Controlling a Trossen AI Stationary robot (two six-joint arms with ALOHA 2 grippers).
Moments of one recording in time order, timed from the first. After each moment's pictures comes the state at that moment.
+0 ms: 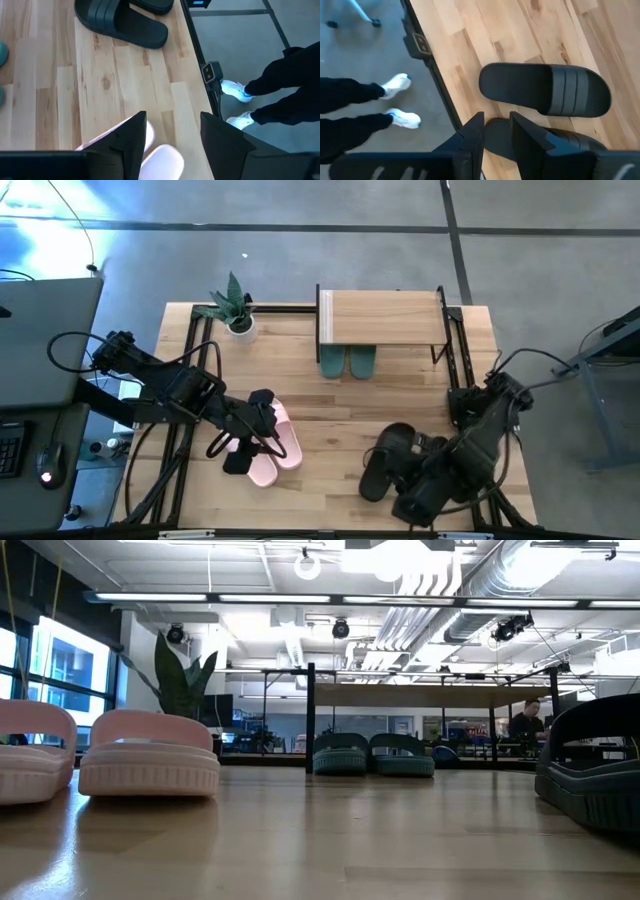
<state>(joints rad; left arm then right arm) -0.37 1.41 1.53 -0.98 -0.04 -0.31 0.79 1.89 2.14 -1.57 0.18 1.16</state>
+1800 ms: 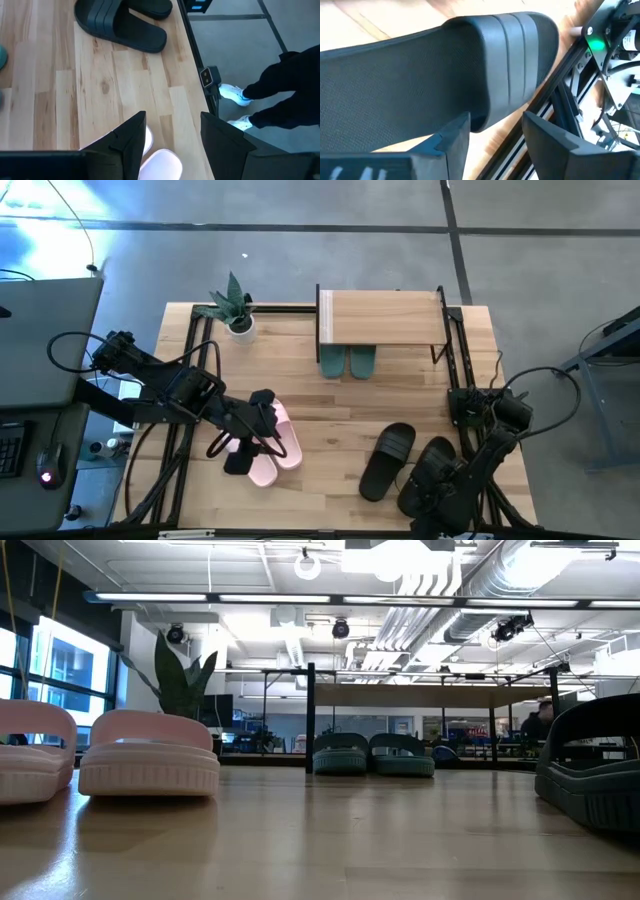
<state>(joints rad) -0.37 1.41 1.53 -0.95 -0.05 -0.32 0.98 1.98 1.52 -1.55 -0.05 1.77</state>
